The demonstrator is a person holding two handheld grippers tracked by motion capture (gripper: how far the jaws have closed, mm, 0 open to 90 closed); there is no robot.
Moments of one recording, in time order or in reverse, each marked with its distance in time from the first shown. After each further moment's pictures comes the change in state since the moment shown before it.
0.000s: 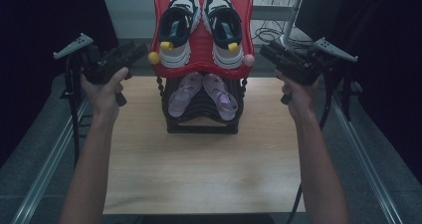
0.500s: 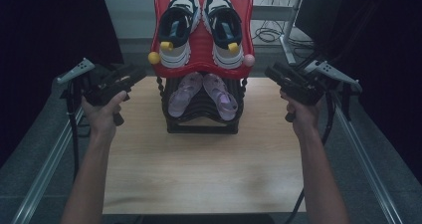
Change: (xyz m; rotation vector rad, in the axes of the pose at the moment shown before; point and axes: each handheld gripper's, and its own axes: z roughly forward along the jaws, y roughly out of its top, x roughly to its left) left arm 0.009 -0.047 -0.023 0.059 0.007 -0.007; right arm -0.009 -0.040 -0.032 0.018 -0.016 0.001
